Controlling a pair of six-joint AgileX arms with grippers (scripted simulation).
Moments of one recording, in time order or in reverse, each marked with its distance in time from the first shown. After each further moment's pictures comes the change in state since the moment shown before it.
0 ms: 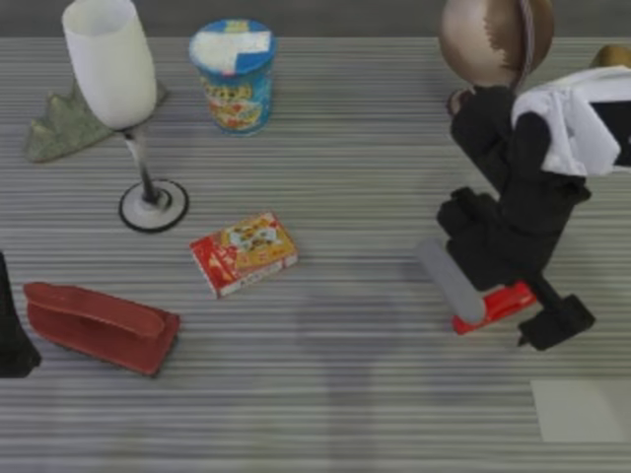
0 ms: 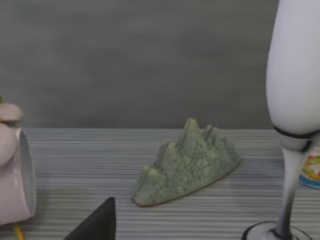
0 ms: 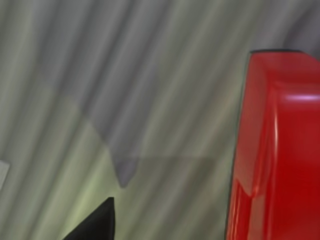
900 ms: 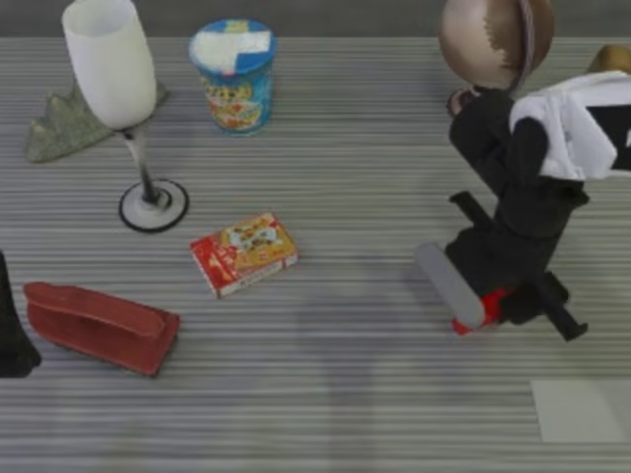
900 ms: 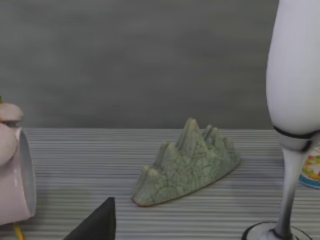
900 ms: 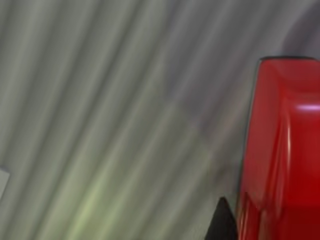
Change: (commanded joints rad) left arm 0.000 0.000 0.000 0.000 0.000 0.000; right arm 0.000 0.004 -0.007 0.009 0.000 0.000
